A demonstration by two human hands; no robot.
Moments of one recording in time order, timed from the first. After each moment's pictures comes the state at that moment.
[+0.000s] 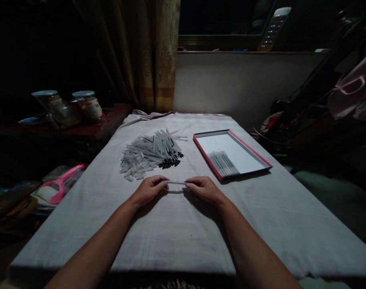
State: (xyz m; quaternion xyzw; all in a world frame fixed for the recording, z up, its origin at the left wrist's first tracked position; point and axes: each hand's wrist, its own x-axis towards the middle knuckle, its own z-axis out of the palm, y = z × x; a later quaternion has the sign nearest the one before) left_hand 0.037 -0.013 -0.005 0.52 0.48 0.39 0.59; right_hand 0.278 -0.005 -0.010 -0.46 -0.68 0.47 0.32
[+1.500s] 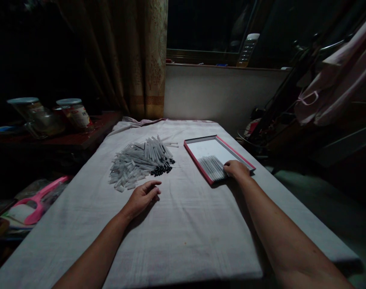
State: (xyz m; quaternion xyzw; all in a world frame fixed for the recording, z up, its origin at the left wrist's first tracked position) left_hand 0.036 -0.012 -0.001 0.53 0.50 0.40 0.56; right_hand 0.414 0.066 0.032 -0.86 -0.50 0.09 0.05
